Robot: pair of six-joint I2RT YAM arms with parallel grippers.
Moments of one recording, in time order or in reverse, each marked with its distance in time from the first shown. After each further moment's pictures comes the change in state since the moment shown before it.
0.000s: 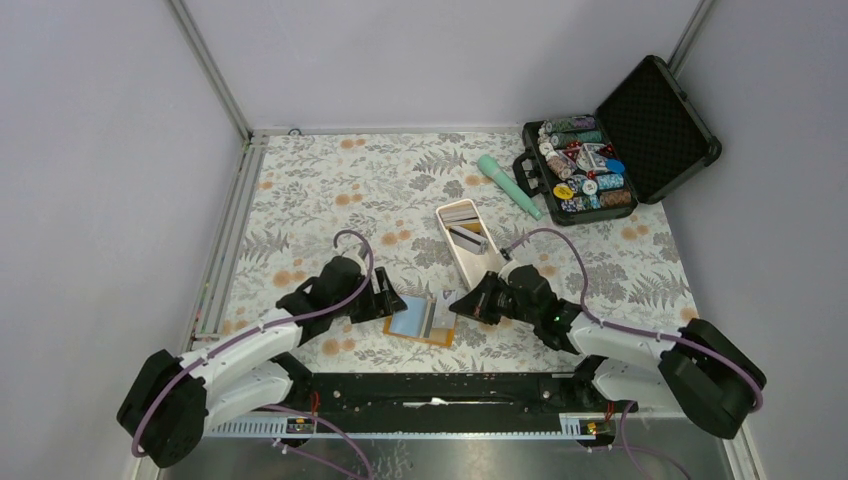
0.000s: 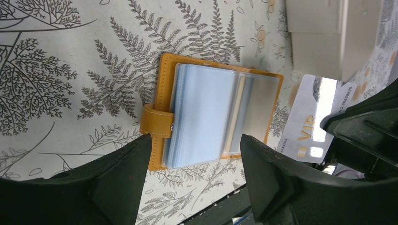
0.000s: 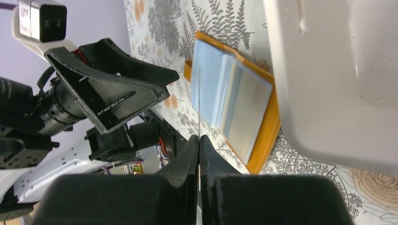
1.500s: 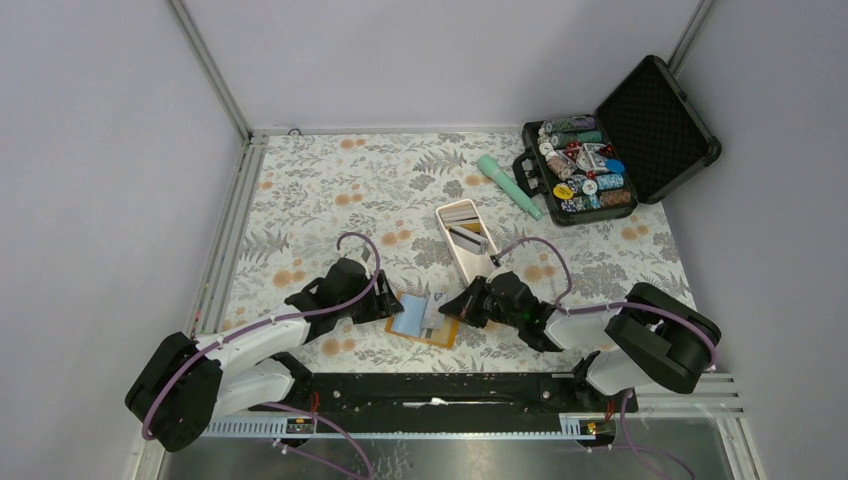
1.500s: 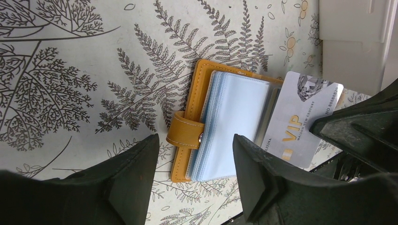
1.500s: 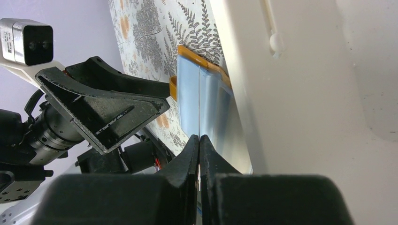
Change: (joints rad) left arm 0.000 0.113 -0.035 0.098 -0.043 0.017; right arm 0.077 0.310 -0.006 0.288 0.129 0.112
